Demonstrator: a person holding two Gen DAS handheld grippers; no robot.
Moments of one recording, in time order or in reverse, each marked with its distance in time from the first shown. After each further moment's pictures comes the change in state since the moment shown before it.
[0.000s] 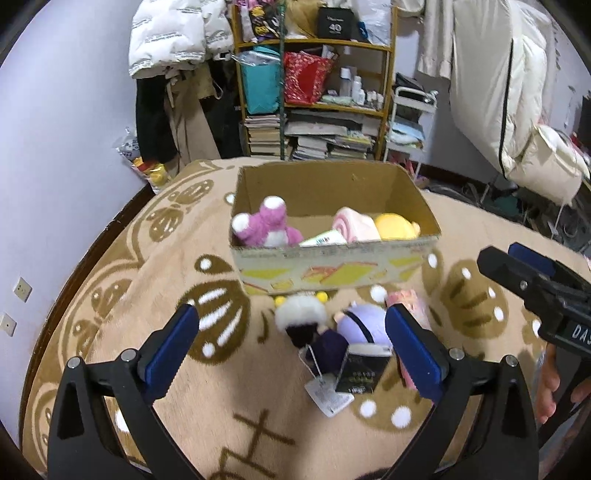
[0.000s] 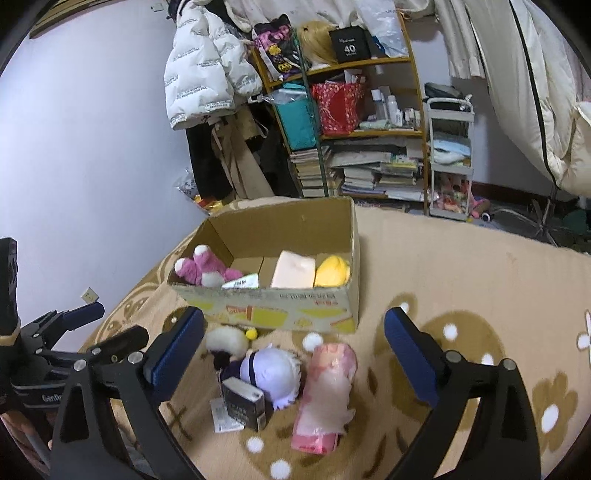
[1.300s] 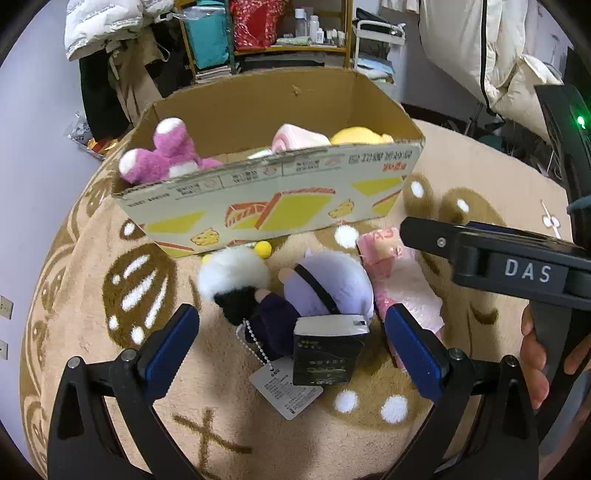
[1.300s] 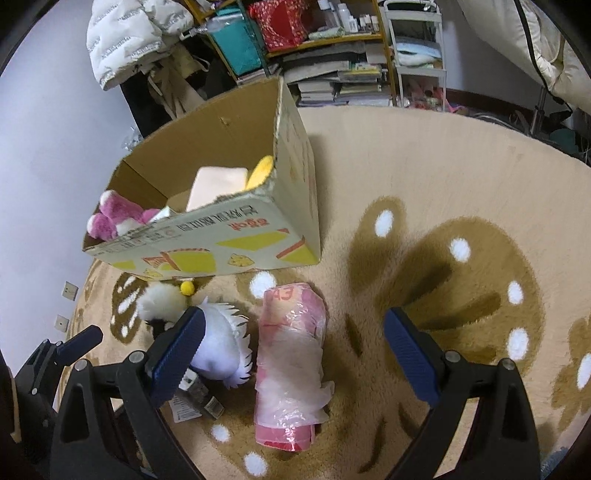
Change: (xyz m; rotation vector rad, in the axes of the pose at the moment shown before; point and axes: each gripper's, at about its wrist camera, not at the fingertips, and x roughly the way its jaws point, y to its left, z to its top) left arm 0.087 -0.053 -0.026 0.128 0.196 -0.072; right arm 0.094 -0.045 -0.030 0.181 0.311 -0.087
